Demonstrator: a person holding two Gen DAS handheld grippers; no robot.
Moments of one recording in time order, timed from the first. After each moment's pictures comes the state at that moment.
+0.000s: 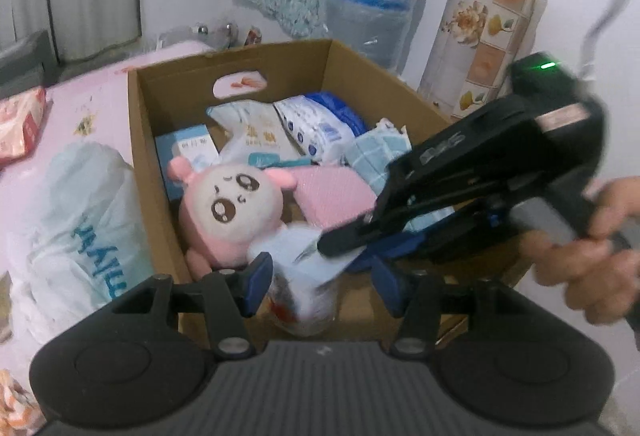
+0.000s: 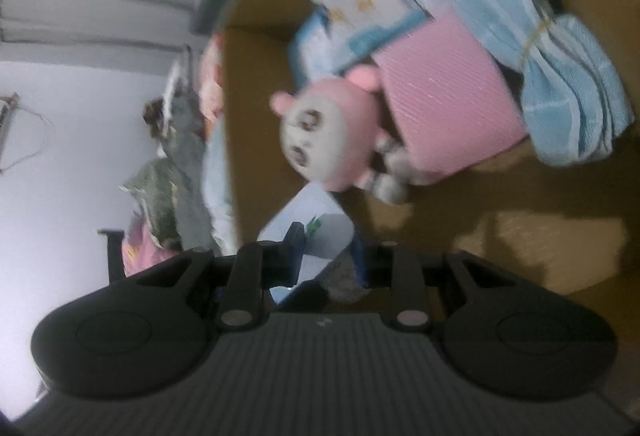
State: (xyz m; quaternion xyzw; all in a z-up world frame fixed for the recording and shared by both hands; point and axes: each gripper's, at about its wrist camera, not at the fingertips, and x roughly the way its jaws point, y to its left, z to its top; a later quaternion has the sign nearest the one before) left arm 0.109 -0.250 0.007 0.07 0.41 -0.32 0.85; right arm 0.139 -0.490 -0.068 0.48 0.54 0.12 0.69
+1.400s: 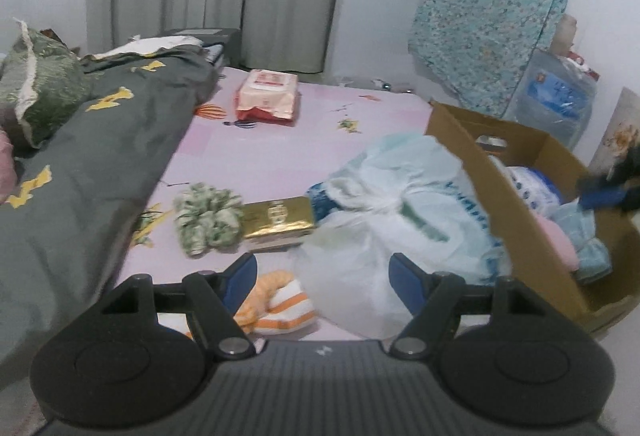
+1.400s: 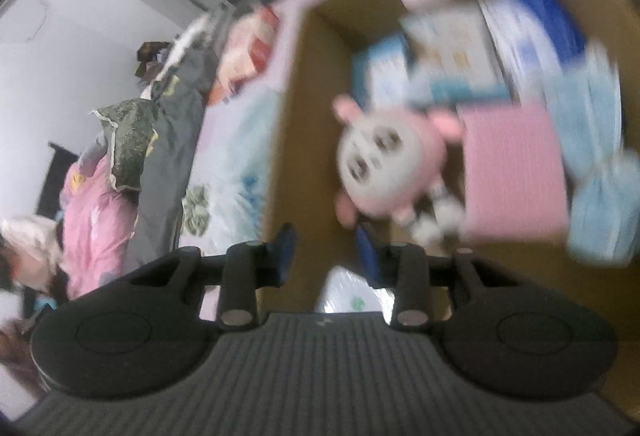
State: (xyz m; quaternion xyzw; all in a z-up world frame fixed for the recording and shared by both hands) left arm 0.069 -0.005 0.007 -0.04 0.35 -0.09 0.93; right arm 0.149 -0.414 0.033 0.26 0.48 0.17 0.82
